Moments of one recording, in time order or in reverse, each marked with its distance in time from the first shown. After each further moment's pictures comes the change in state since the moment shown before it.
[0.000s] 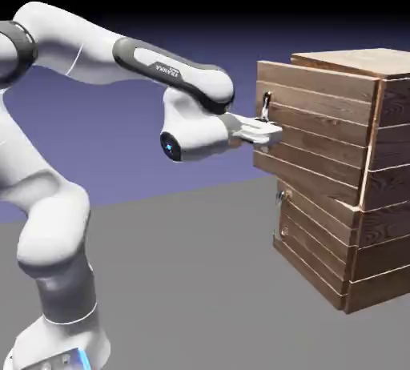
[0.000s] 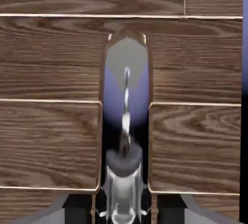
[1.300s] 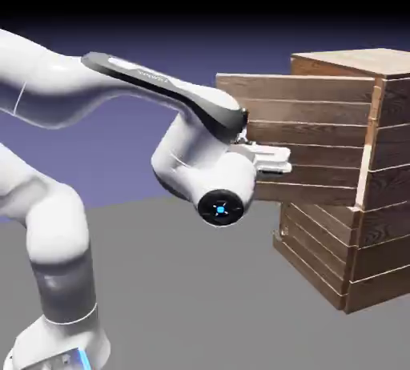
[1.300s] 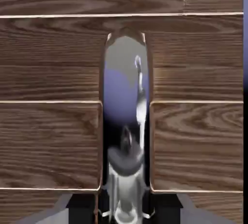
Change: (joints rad) arm 0.105 -0.145 -0.903 -0.161 -1.586 -0.870 0.674
